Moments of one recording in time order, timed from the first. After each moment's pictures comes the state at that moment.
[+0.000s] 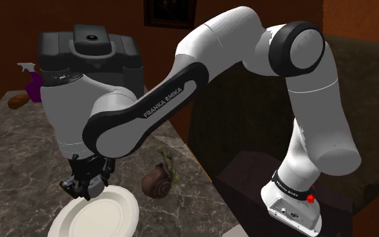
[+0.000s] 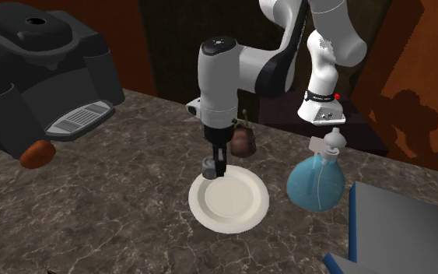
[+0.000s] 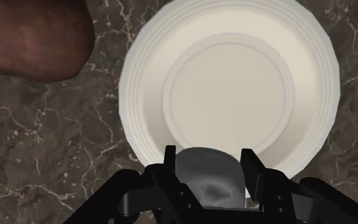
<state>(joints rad) 0.48 0.57 0.46 -1.65 -0.28 2.16 0.90</state>
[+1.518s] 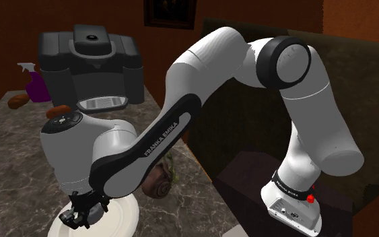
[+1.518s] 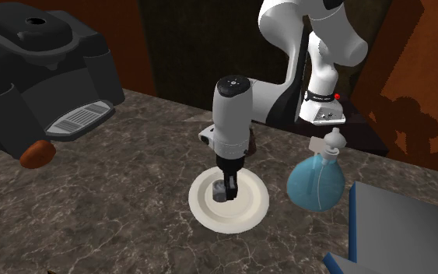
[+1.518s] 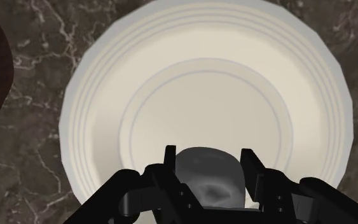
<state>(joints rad) 0.56 0.68 0.43 -1.66 -0.34 2.28 1.00</state>
